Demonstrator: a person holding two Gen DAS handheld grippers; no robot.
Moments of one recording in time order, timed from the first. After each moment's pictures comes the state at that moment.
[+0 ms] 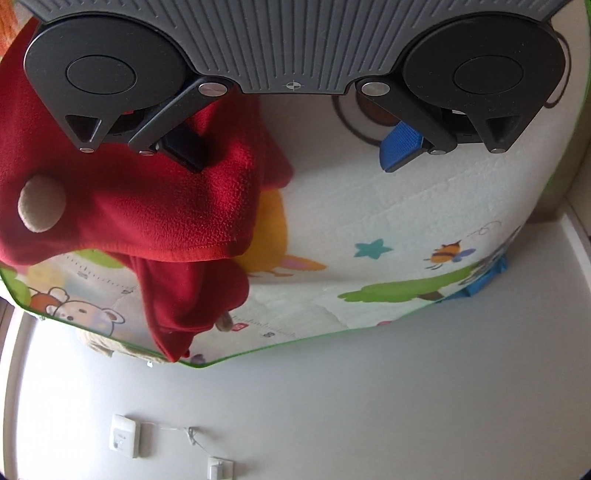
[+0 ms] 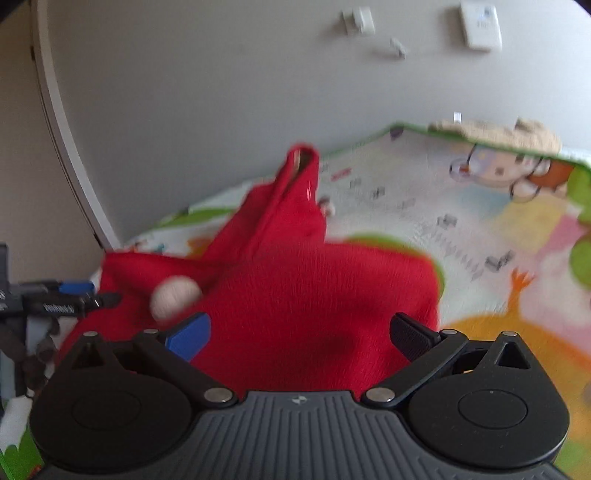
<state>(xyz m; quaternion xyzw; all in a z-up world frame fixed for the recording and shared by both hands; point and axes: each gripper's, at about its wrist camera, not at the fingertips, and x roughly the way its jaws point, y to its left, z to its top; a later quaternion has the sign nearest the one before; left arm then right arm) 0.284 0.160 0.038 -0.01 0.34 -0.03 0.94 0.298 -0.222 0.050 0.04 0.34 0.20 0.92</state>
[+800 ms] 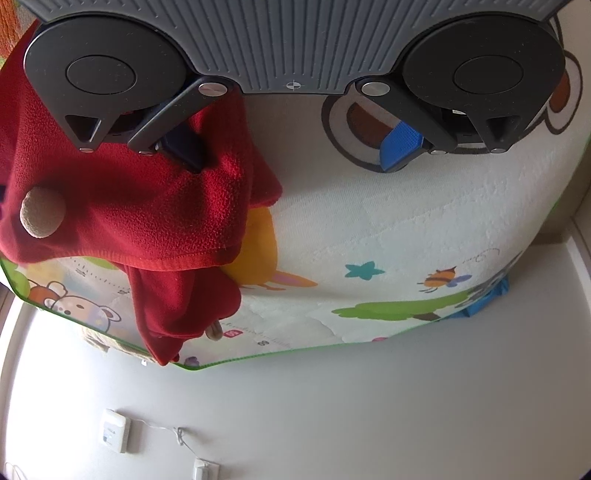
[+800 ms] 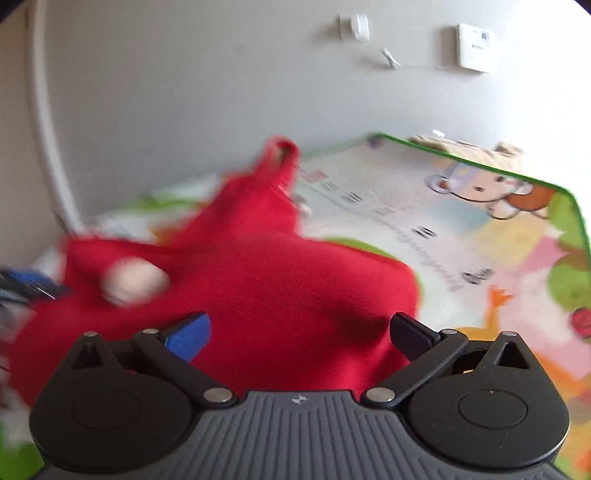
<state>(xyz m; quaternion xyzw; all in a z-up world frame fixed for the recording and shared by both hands) 0.278 0.173 0.028 -0.04 0.35 -0.03 0.94 0.301 -0.202 0.037 -0.05 0.33 0.12 0.94</state>
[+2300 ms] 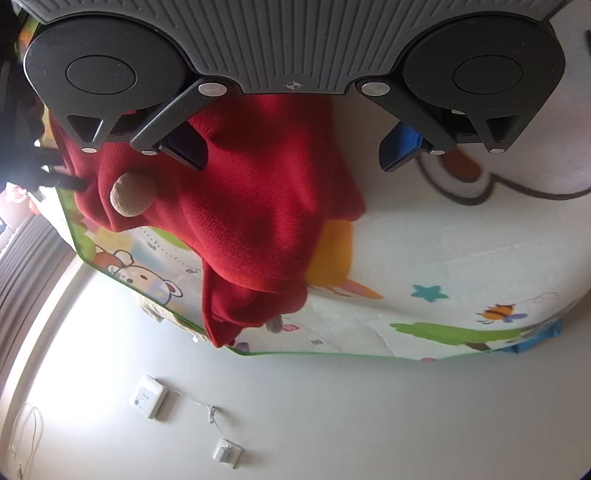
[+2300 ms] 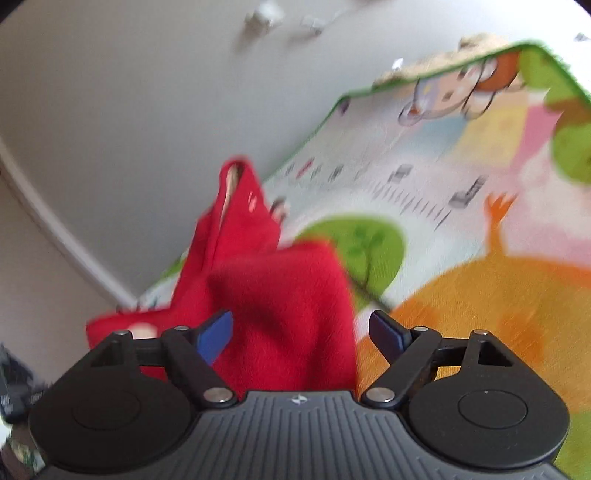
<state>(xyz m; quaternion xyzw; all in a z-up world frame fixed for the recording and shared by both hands) 0.266 0.161 0.029 -0.15 0.33 -0.13 0.92 0.327 -0.289 0.012 0.23 0.35 0.22 0.88</state>
